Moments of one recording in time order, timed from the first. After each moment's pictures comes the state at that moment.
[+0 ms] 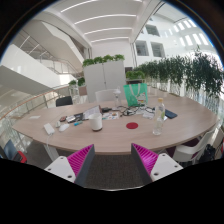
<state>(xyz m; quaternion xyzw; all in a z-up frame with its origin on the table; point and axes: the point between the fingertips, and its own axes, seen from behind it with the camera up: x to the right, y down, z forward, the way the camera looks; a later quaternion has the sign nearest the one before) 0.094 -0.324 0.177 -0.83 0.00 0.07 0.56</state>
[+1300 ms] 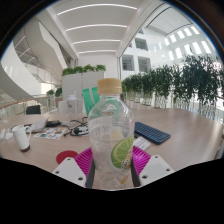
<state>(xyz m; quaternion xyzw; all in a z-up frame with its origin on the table) 0.342 0.023 0.072 -0.77 0.05 -0.01 0.63</state>
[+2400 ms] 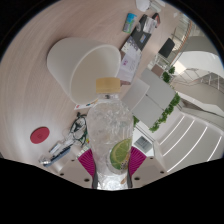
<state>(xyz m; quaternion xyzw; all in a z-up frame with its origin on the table) 0.047 0.130 0.188 -0.42 -0.64 -0.61 0.19</state>
